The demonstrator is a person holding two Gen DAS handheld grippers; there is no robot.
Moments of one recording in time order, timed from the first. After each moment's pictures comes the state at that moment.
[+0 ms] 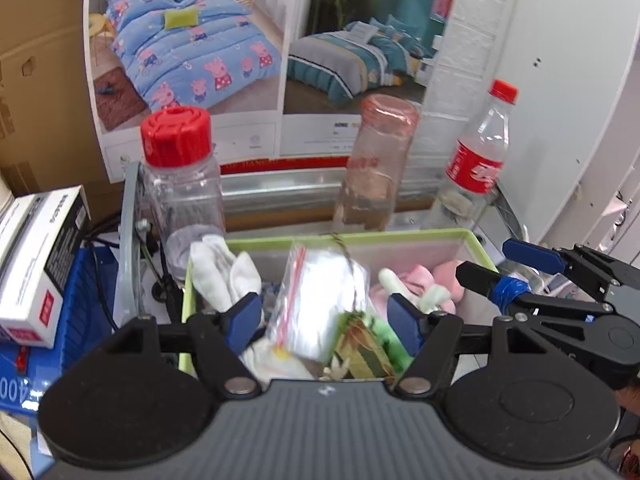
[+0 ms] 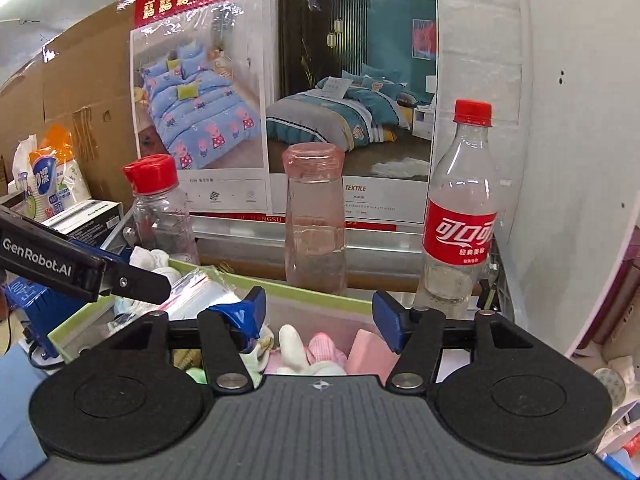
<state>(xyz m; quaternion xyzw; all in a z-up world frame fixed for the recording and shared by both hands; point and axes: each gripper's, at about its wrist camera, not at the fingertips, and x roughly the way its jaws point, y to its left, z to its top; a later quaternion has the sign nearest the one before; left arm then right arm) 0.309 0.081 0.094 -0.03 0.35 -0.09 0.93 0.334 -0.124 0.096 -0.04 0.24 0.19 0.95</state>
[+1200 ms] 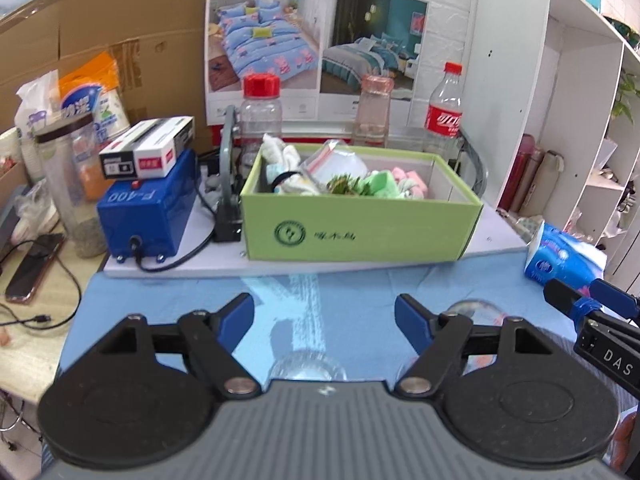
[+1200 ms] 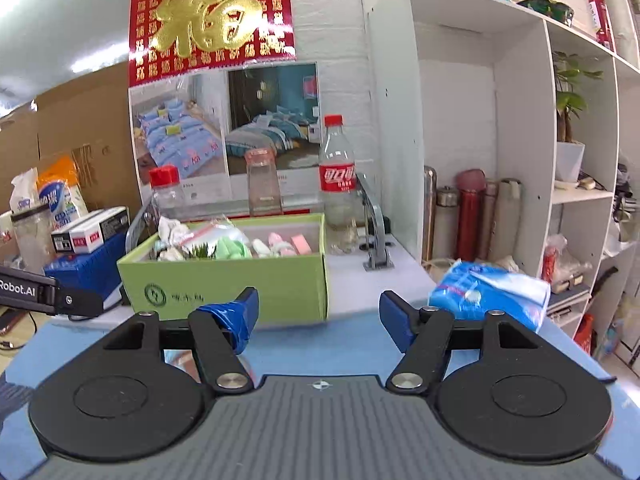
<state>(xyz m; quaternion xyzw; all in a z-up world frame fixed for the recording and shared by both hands) 0.068 0.053 0.058 -0.03 0.30 -0.01 0.95 0.095 -0.156 0.077 0.02 0.19 0.05 0.98</state>
